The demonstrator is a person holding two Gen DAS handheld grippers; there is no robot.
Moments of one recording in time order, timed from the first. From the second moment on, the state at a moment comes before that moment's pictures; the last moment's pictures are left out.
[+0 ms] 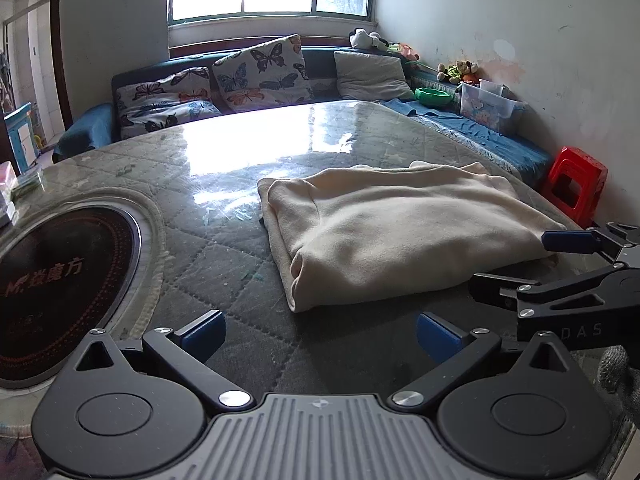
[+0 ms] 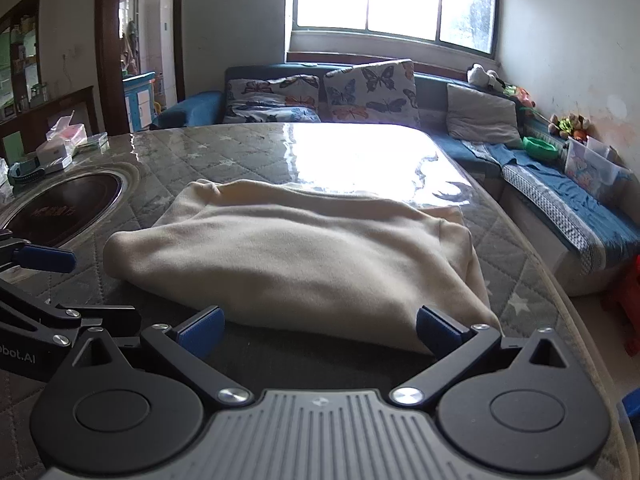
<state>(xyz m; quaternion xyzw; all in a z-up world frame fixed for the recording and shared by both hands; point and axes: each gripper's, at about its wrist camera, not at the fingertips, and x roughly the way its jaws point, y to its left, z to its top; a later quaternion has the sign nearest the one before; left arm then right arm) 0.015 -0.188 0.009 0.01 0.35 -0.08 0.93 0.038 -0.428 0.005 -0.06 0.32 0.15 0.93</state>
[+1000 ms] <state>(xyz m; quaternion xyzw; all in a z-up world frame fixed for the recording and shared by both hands) -0.023 -0.191 0.006 0.01 0.35 -0.07 0.93 -0.008 -0.447 -0.001 0.02 0.35 0.08 0.93</state>
